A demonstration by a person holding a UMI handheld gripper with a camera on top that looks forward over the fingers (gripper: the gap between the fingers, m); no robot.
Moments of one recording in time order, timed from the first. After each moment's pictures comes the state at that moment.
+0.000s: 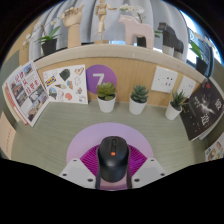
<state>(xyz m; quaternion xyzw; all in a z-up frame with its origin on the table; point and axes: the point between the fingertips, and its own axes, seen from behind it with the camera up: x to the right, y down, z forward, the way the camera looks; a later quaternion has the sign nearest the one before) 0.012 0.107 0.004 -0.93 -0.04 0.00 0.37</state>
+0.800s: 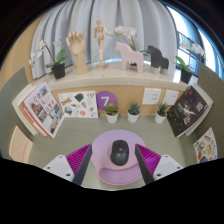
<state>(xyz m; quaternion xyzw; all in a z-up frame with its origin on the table) -0.012 0.043 0.123 -0.92 0.00 0.02 0.40</state>
